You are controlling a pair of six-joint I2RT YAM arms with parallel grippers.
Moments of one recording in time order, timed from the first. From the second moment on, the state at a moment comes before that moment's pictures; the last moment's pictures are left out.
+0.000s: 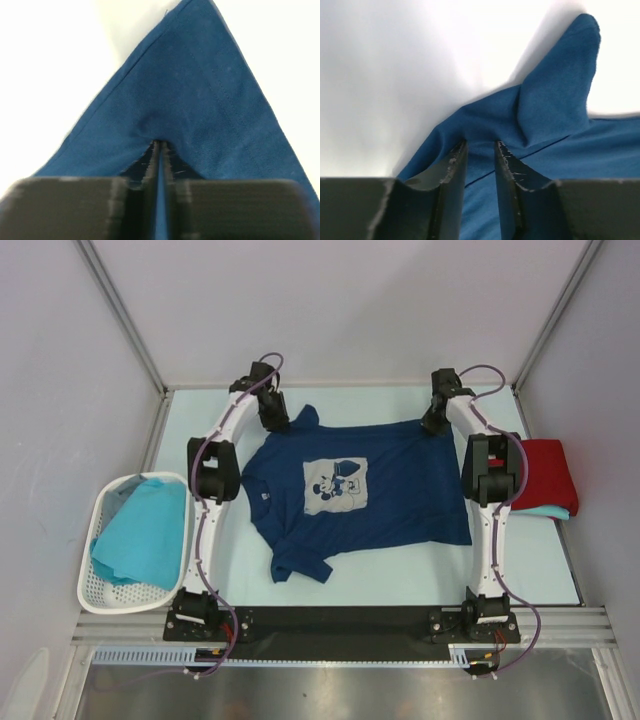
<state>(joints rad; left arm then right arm) -0.18 2.61 2.41 -0.85 0.17 -0.41 0.07 2.42 2.06 -0.69 0.17 0.67</state>
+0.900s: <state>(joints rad) -0.59 1.38 1.11 -0.67 -0.14 -0.47 0.44 1.55 1.25 -0.70 0.38 0.62</state>
